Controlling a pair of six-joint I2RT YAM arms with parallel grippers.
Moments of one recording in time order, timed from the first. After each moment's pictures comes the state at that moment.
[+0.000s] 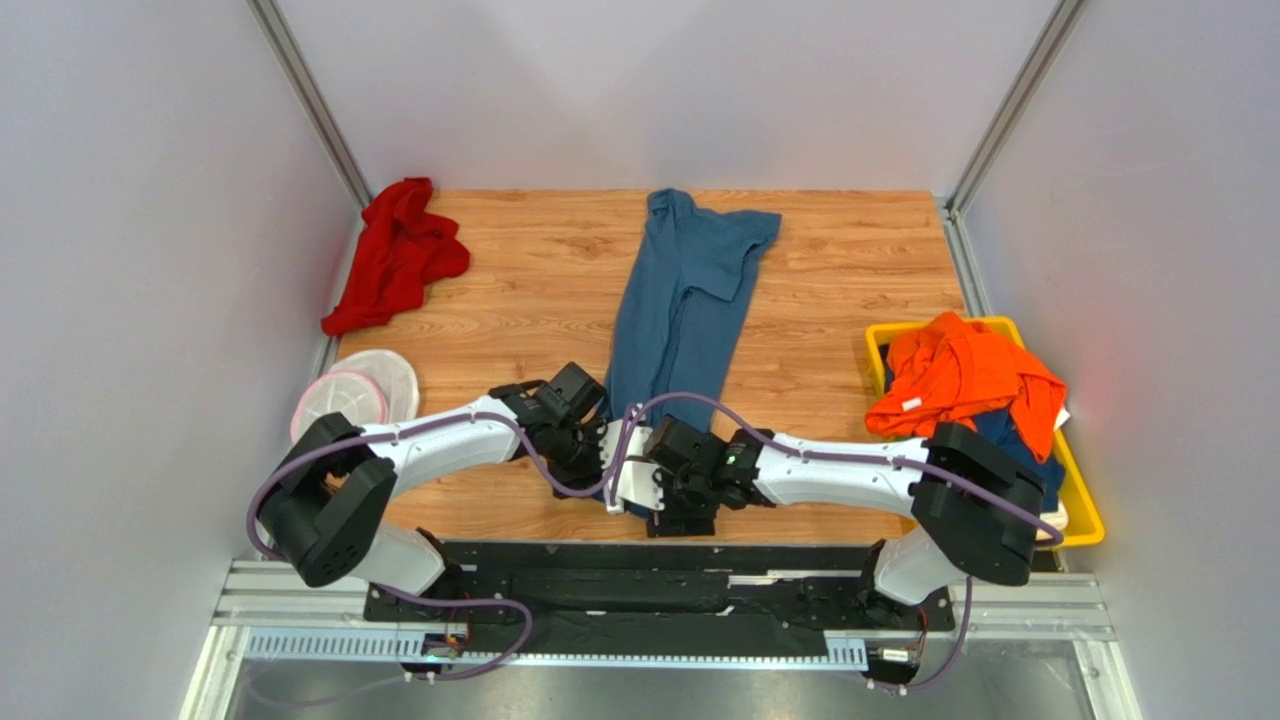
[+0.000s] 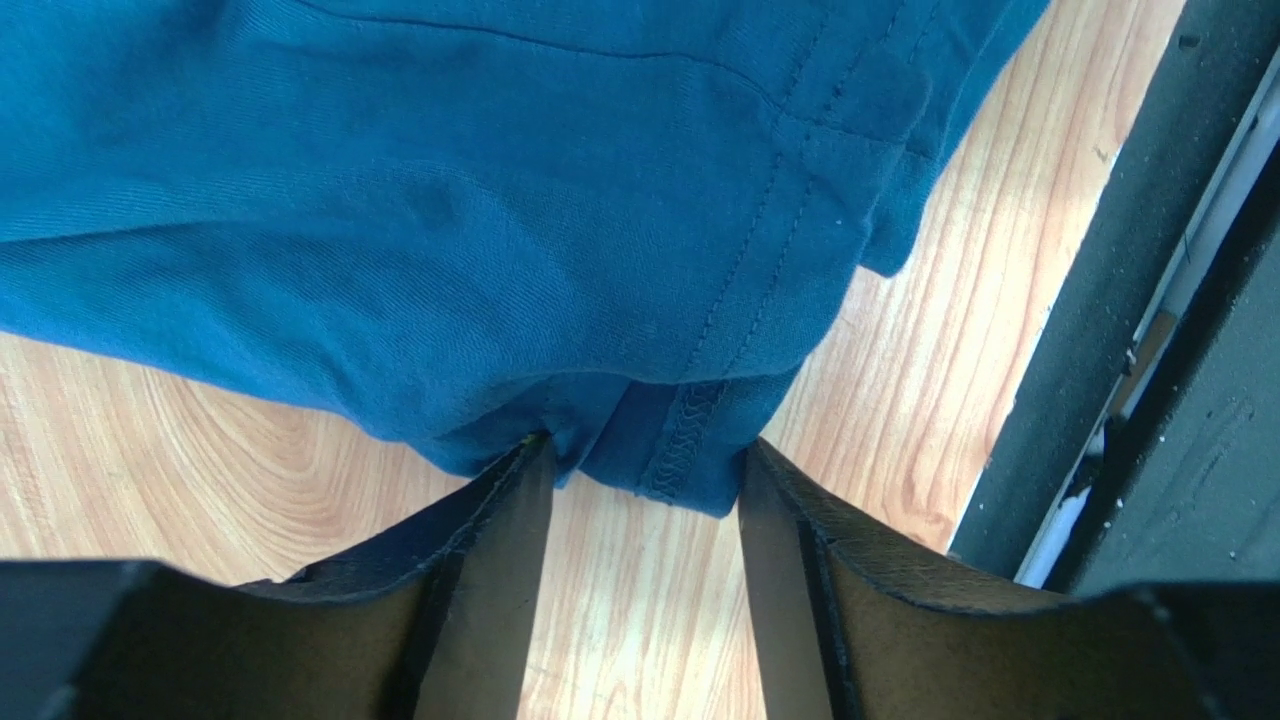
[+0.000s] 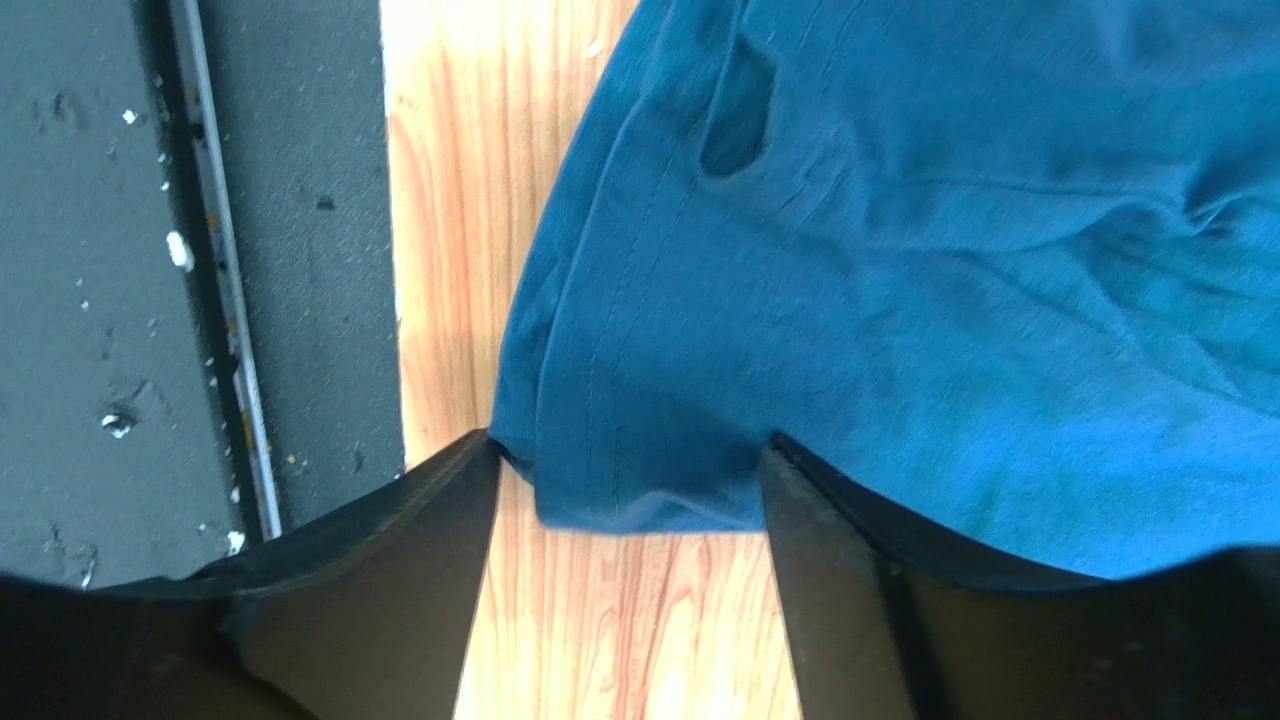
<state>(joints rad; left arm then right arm) -0.76 1.44 0.73 -0.52 0.30 0.62 1.13 1.50 0.80 -0.42 -0.11 -0.55</state>
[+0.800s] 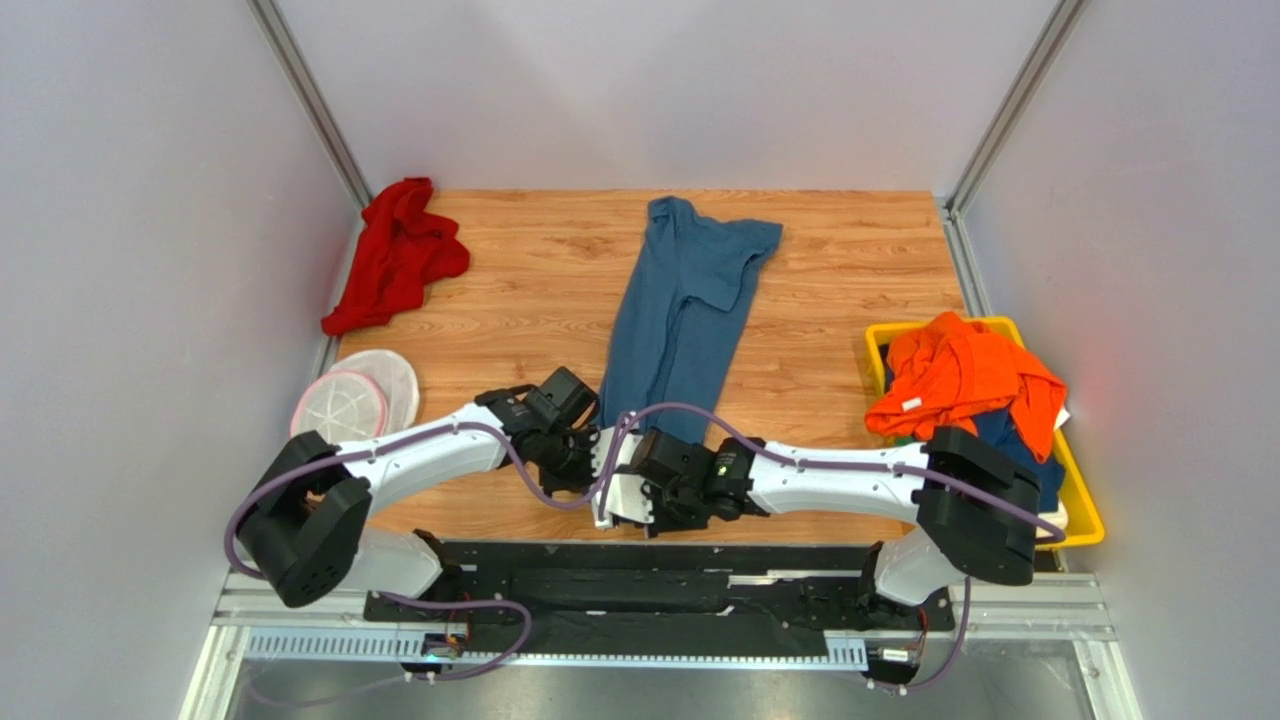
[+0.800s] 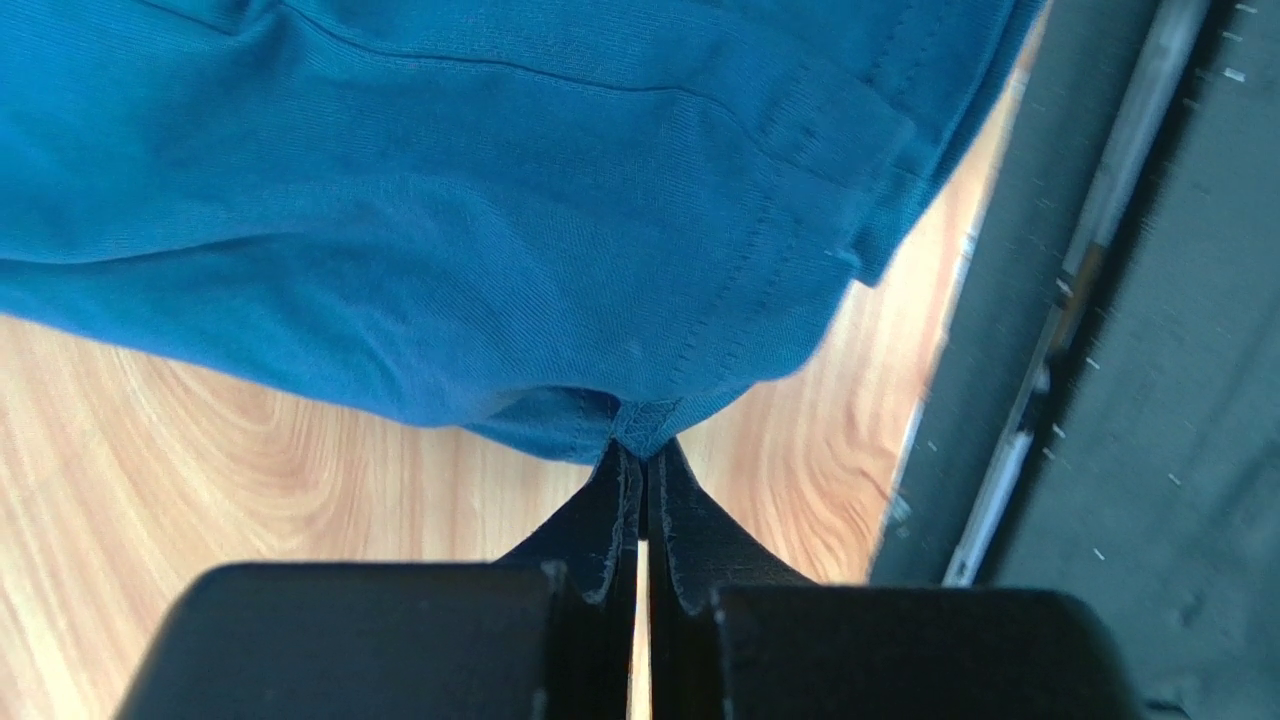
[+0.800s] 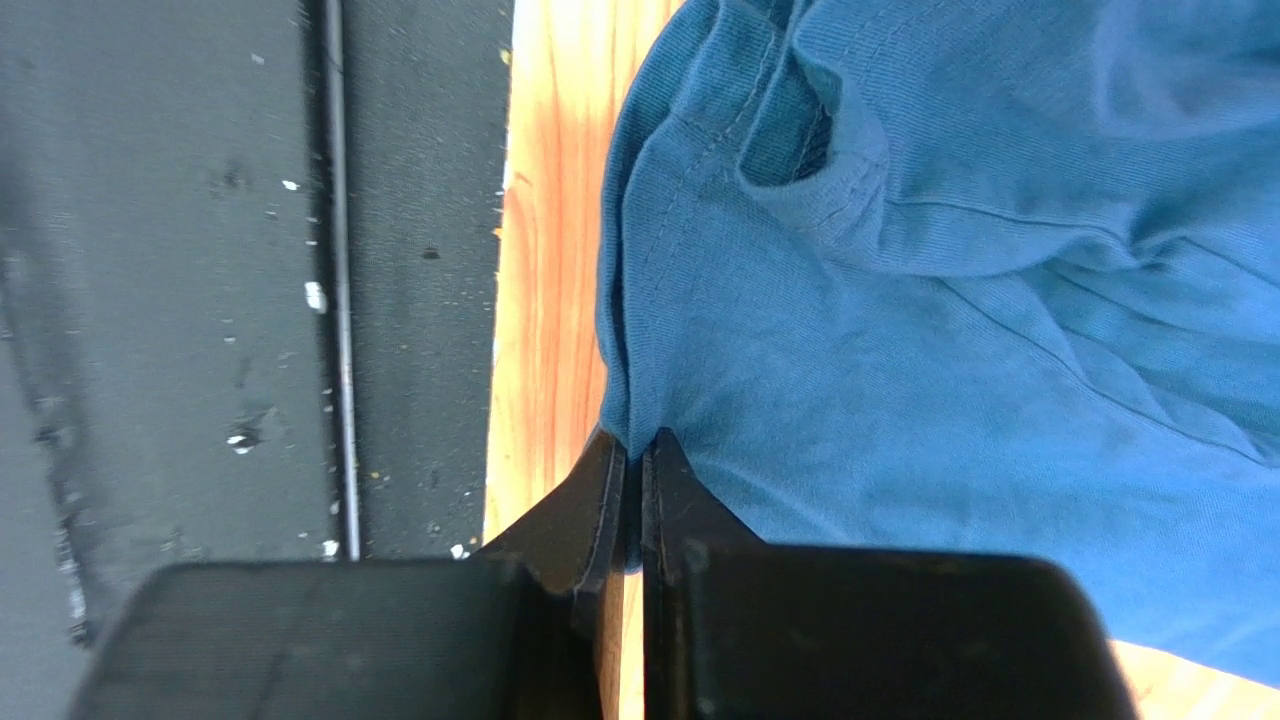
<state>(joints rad) -0.76 1.36 0.71 -0.58 0.32 0.65 1.20 1.51 0.85 -0.45 -0.10 -0.52</state>
